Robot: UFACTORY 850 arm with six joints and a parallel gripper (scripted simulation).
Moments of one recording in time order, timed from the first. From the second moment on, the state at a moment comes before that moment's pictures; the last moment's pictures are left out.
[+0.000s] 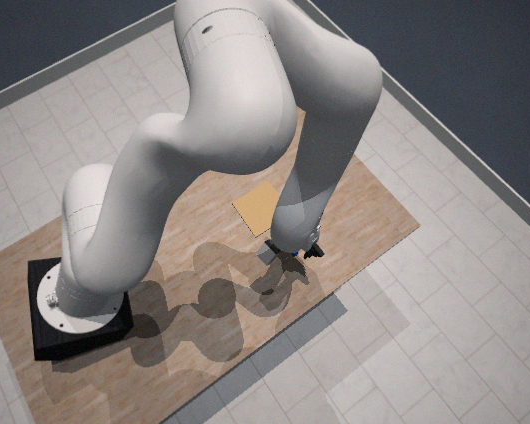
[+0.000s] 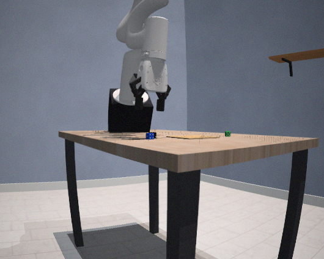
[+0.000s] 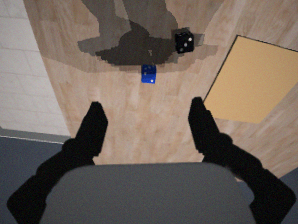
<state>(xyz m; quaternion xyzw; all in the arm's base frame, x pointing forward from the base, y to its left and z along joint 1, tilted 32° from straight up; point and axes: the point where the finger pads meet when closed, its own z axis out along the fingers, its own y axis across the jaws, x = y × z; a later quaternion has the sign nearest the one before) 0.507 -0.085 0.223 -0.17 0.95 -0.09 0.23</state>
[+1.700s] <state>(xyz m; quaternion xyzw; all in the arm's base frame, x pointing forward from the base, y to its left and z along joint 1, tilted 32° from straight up) 0.508 -0.085 0.221 -0.09 0.96 -0.08 0.25</state>
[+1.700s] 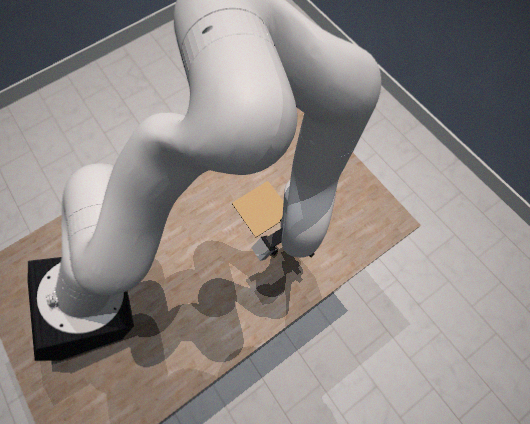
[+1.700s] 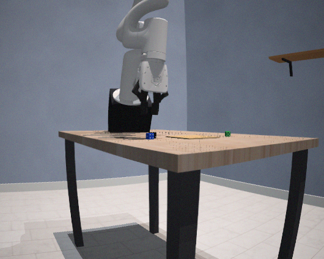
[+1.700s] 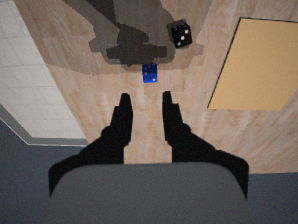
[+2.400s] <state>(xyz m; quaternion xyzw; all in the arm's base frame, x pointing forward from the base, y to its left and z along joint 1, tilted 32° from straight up) 0.510 -0.085 0.217 -0.09 0.96 -0.08 0.26</state>
